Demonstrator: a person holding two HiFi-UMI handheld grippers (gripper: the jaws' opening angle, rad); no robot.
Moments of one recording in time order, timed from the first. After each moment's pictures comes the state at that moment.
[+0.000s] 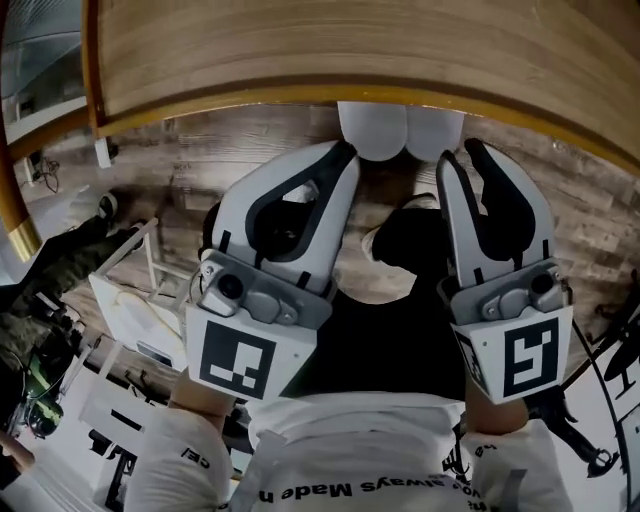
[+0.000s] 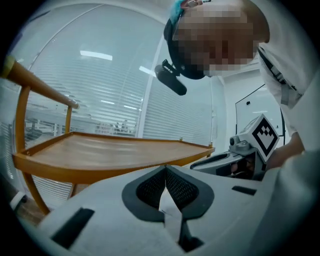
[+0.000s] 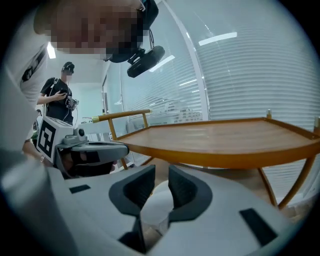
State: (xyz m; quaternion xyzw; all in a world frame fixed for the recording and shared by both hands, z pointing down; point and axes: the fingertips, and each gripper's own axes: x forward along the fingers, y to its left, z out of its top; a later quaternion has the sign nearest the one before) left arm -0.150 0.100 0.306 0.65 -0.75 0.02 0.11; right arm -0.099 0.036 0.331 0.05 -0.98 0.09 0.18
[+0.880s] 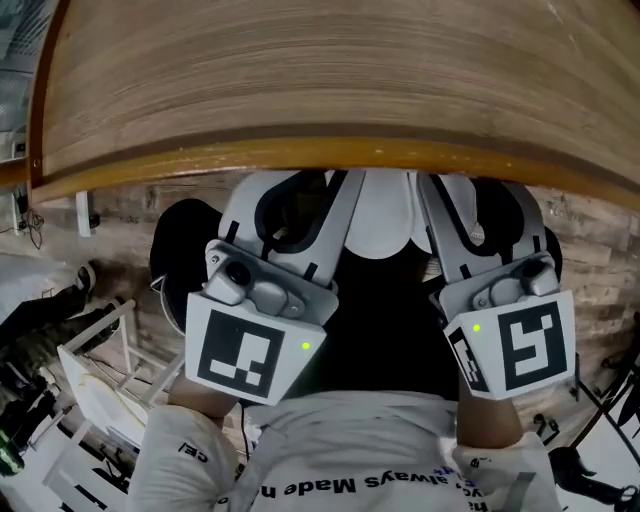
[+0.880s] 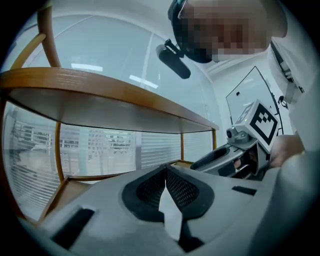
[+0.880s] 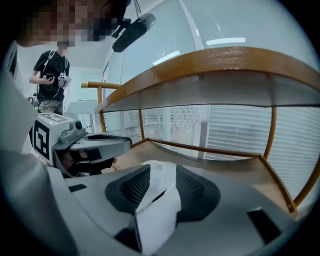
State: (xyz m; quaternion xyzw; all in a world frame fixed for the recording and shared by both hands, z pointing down) left arm -0.189 0.058 0.415 0.67 -0.75 0.05 0.02; right arm -0.143 0.003 0.447 0.08 -0.97 0.02 0.21
